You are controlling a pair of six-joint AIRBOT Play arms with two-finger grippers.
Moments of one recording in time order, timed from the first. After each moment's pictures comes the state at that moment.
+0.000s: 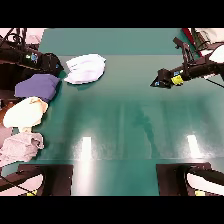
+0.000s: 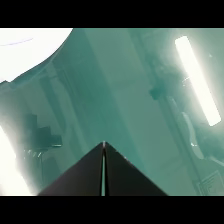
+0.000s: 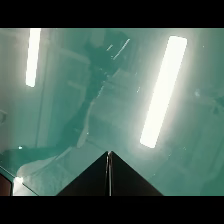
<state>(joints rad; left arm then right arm) -0.08 -1.25 1.58 1.09 -1.32 -1.31 0.08 -1.29 1.37 -0.96 1.34 1.52</state>
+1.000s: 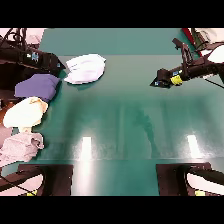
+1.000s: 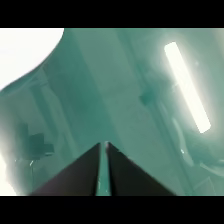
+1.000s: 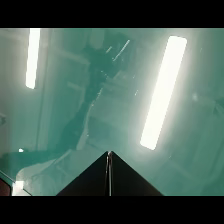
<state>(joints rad) -0.08 -1.25 1.57 1.04 -1.28 -1.31 0.08 -1.30 1.37 -0.96 1.32 1.52</state>
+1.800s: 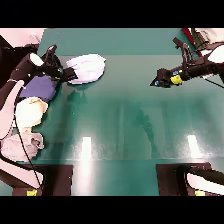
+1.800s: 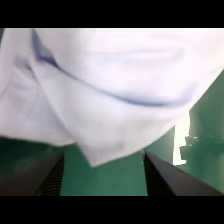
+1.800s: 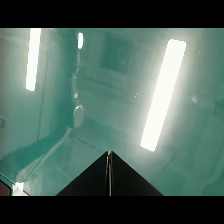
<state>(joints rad) -0.02 -1.74 1.54 1.05 -0.91 -1.45 0.08 -1.30 1.37 -0.96 1.32 1.52</state>
